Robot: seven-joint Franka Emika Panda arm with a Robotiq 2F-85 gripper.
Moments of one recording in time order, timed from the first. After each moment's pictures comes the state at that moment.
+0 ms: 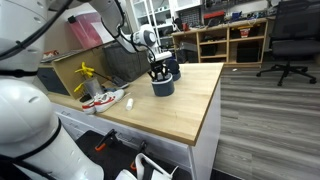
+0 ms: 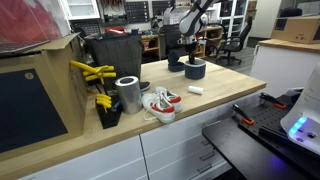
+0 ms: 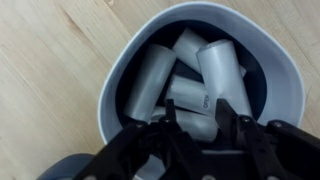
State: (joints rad) arm -0.02 0.58 0.09 -1.79 -0.23 2.23 -0.67
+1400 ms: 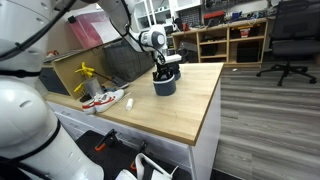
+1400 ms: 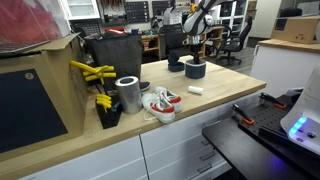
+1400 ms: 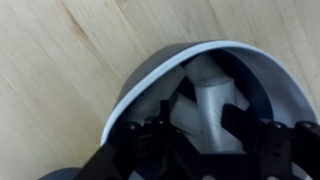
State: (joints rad) arm -0.11 0.62 0.11 -1.77 -0.12 2.23 -0.96
